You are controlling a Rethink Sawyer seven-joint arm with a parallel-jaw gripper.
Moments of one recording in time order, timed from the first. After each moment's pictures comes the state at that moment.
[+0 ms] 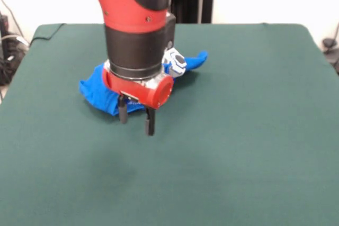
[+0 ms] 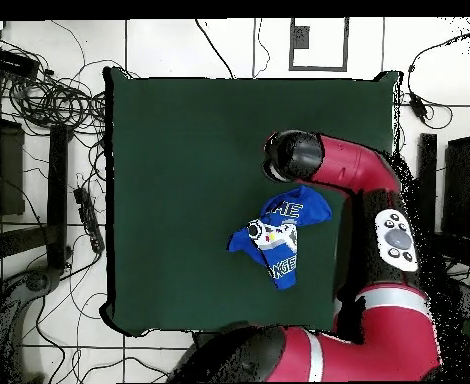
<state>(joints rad) -0.30 -0.38 0.04 1.22 -0.11 0.63 2.13</state>
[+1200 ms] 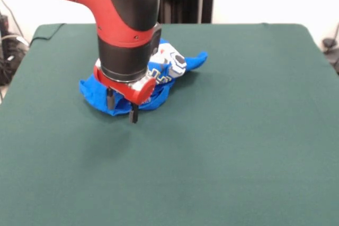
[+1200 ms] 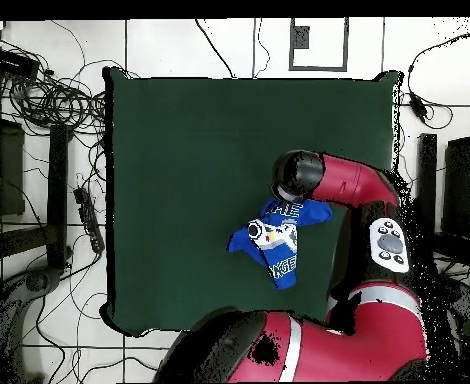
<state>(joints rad) -0.27 -0.31 -0.09 1.25 -0.09 0.68 2.13</state>
